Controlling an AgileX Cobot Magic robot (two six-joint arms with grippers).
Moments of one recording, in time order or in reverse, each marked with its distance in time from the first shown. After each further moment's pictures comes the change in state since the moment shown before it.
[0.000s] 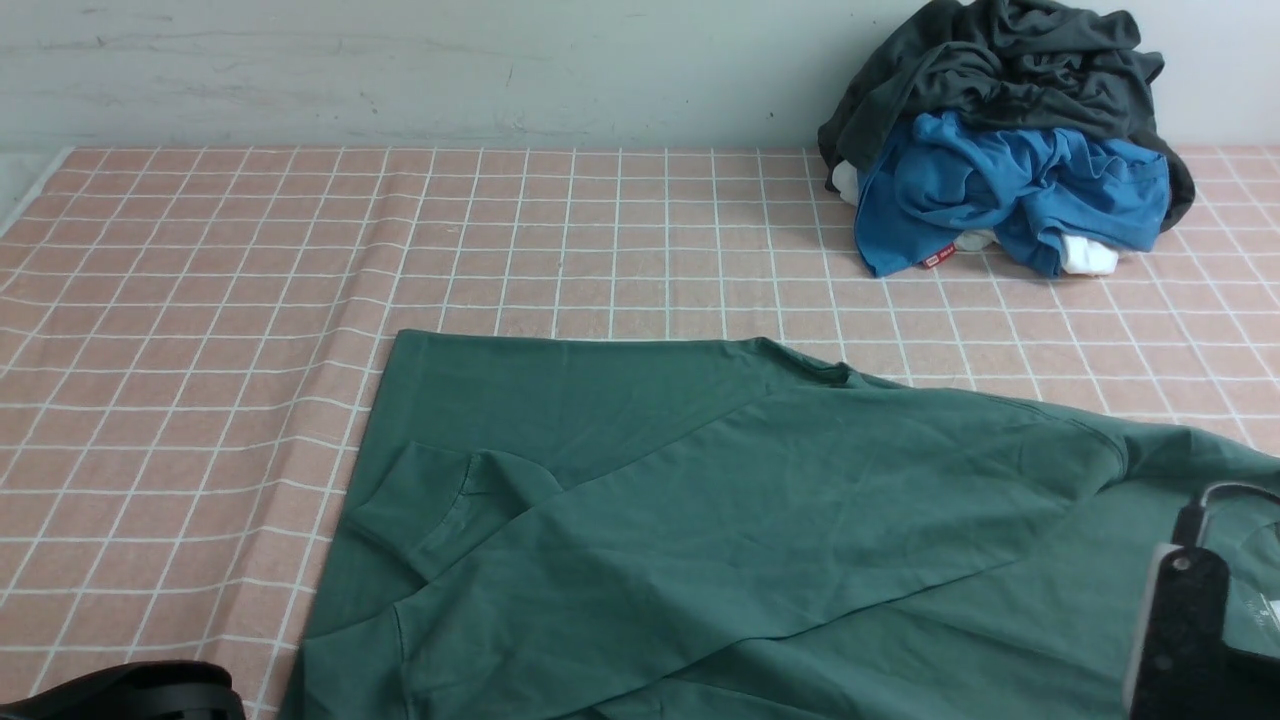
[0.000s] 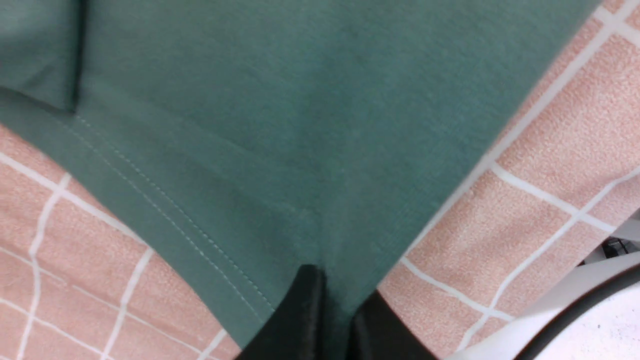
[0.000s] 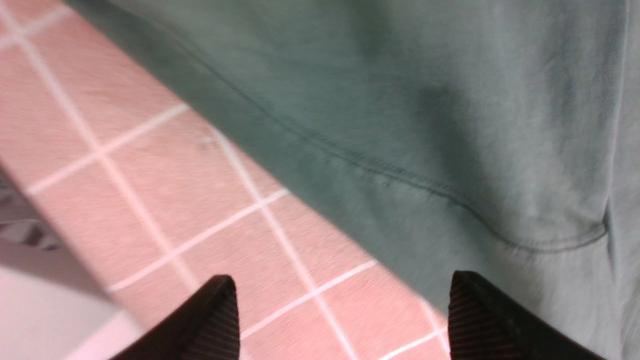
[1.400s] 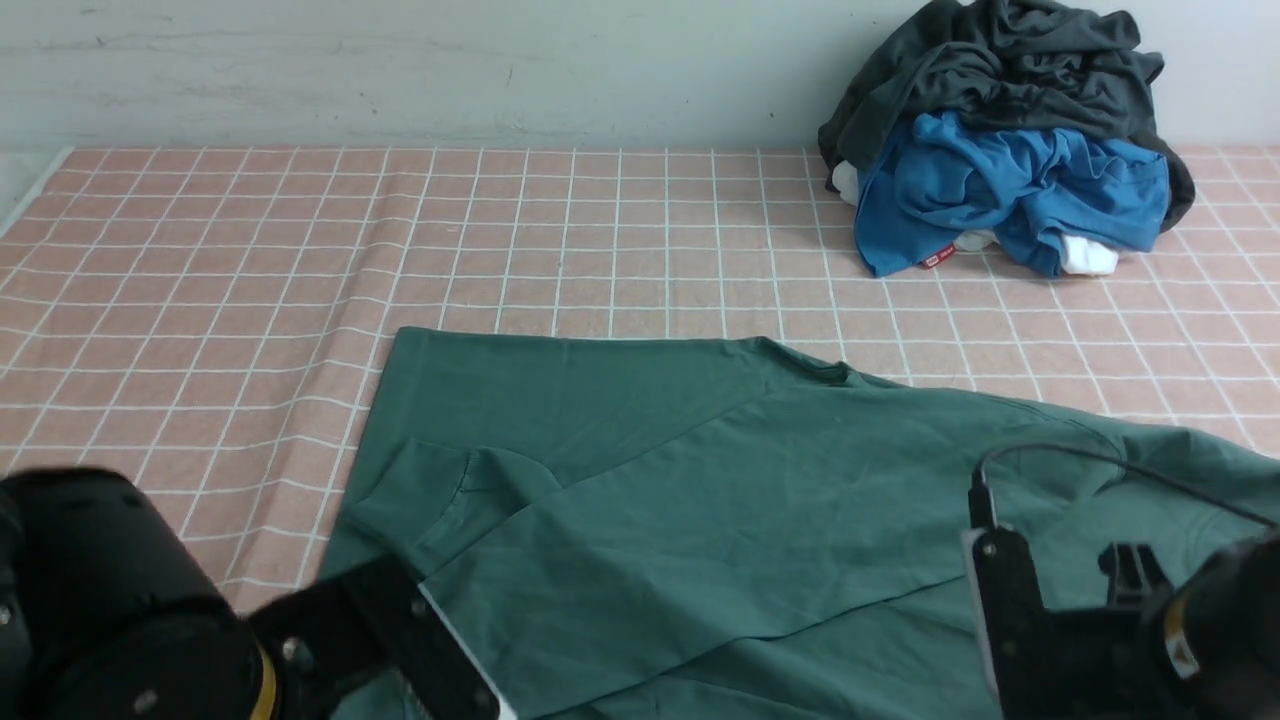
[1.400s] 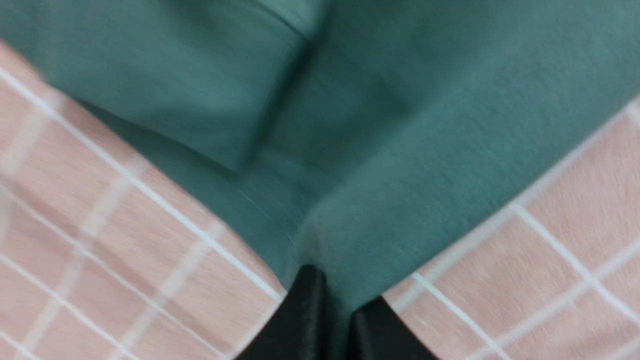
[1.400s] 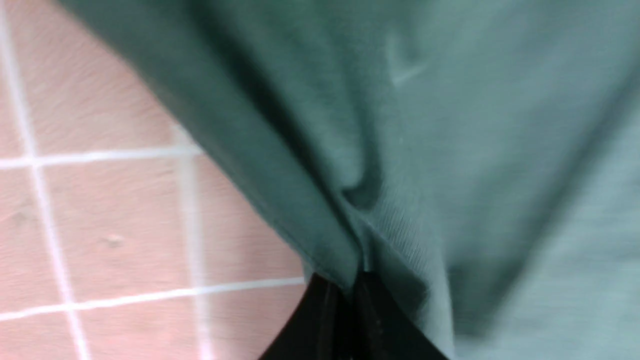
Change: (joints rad) right arm -0.003 0.272 -0.110 -0.058 -0.237 -0.378; left arm 0.304 0.000 -0.122 -0.003 -0.072 0.145
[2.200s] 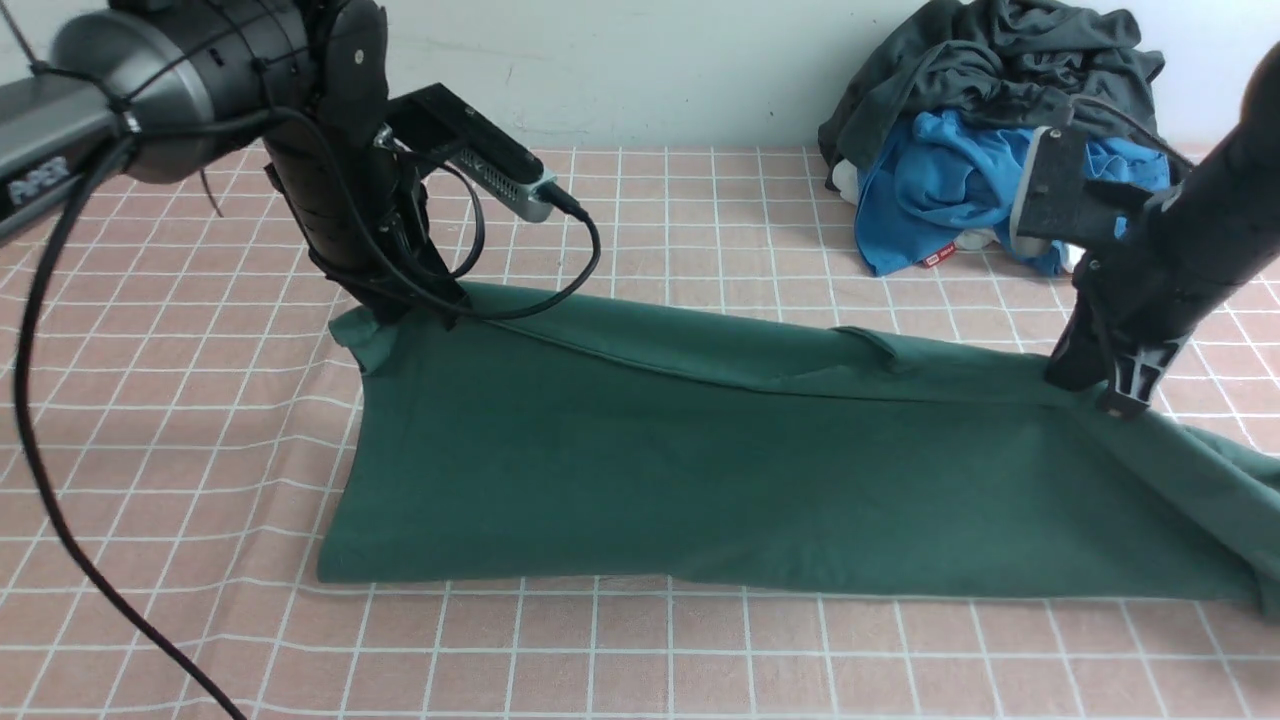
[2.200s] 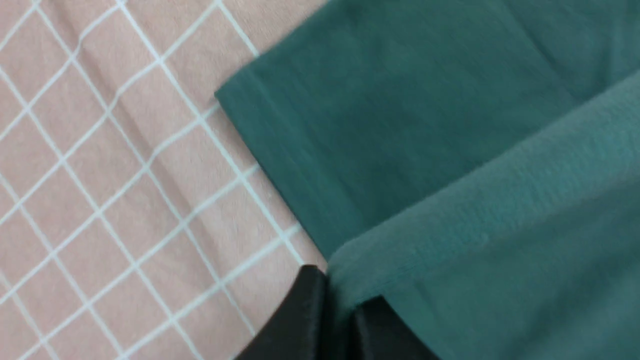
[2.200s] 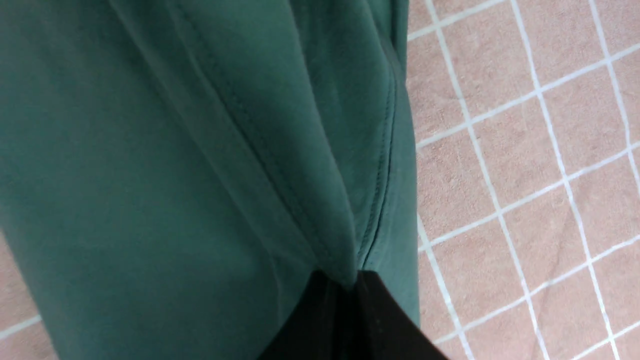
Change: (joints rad) right arm -0.442 0.519 -0.811 0.294 0.171 -0.269; left arm 0.417 0.771 -1.078 -0.014 0.077 0.260
